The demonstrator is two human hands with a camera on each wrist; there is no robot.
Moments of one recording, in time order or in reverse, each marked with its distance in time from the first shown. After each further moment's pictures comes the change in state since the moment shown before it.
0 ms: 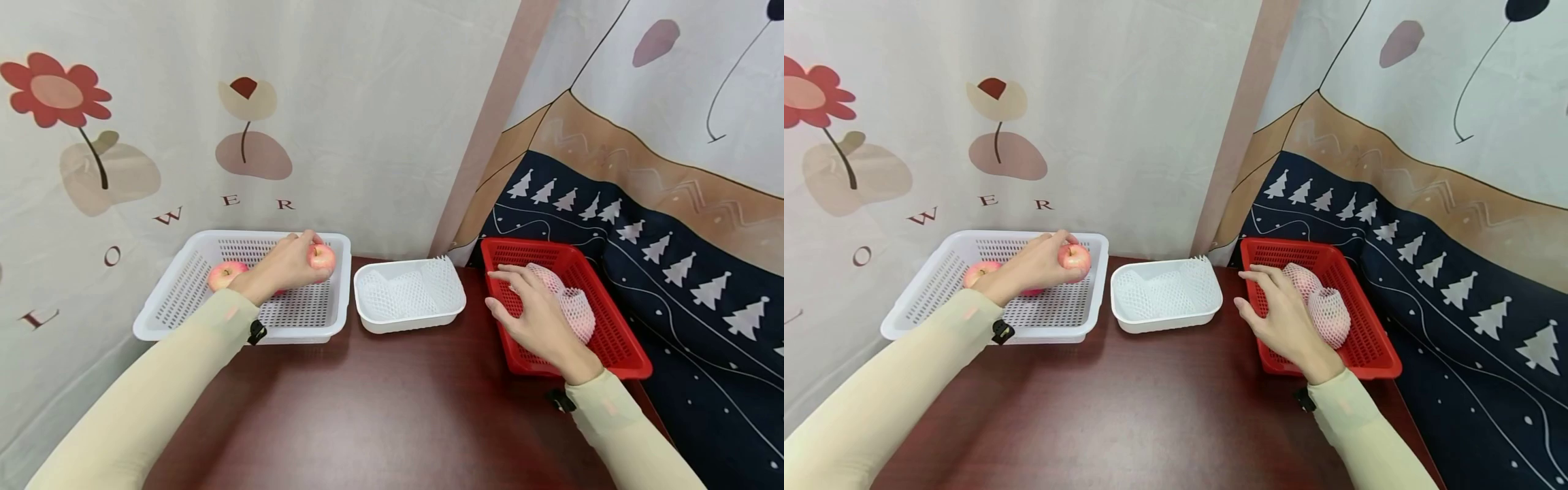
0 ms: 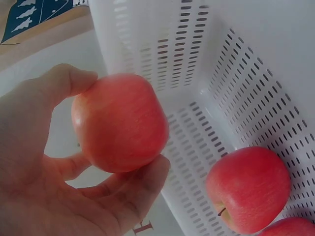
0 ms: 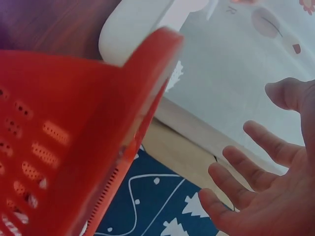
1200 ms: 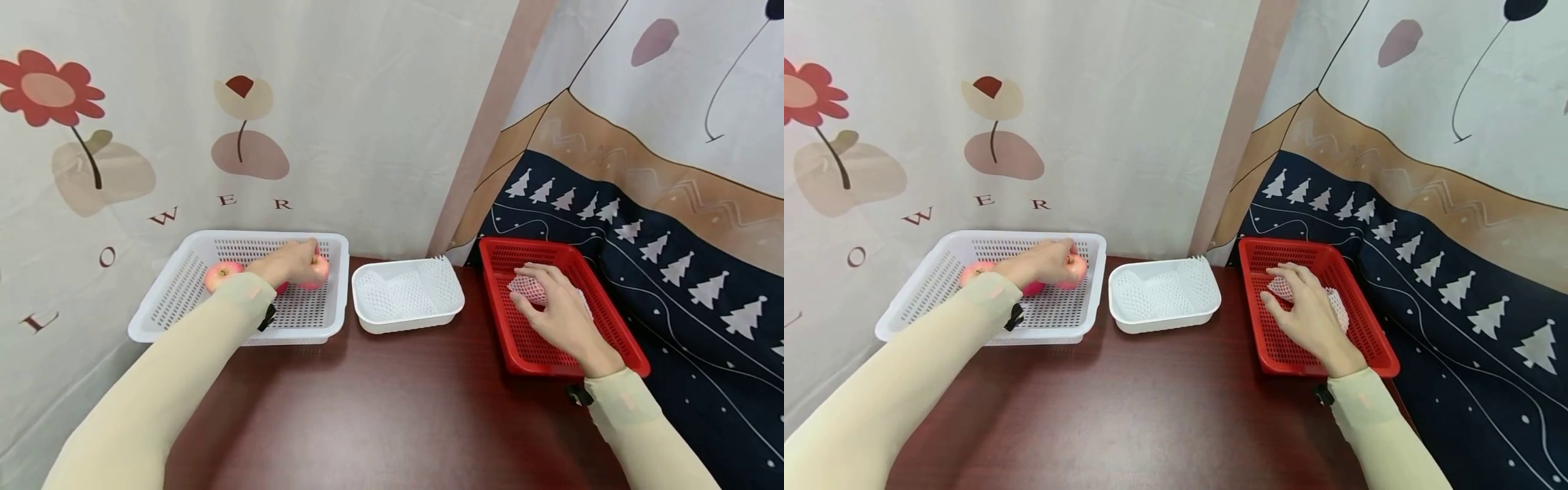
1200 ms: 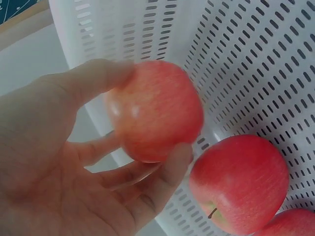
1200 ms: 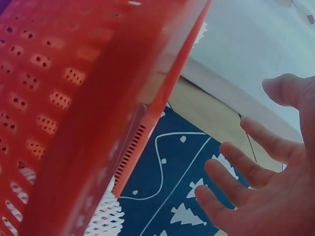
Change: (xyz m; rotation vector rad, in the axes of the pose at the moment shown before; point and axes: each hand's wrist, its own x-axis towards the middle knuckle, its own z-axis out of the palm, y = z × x) left_hand 0.024 -0.004 0.004 0.122 -0.239 -0.042; right_hand -0.008 0.031 -0.024 -0.070 -0.022 0.137
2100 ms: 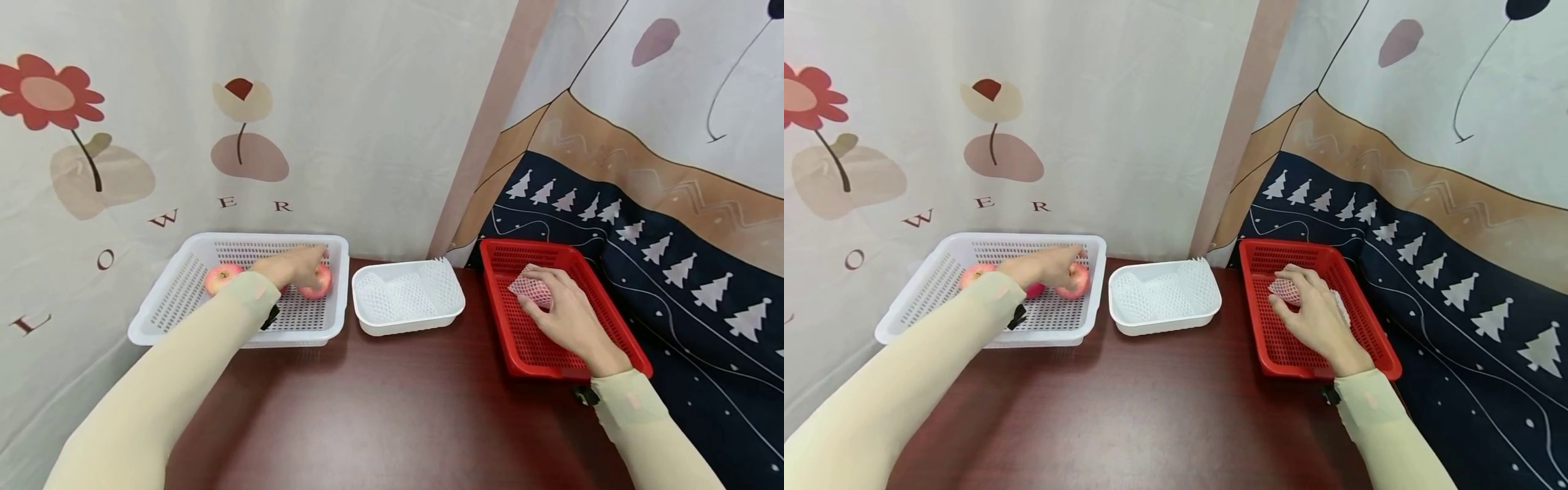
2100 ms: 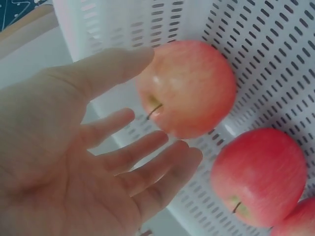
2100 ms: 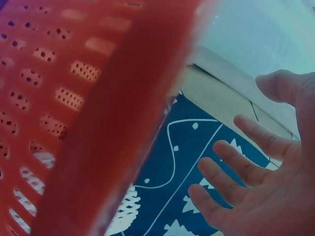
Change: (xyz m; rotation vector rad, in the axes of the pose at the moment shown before) left_hand 0.014 0.000 -0.001 0.033 -0.133 0.044; right_hand 0.002 0.016 -0.002 0.013 -0.047 0.037
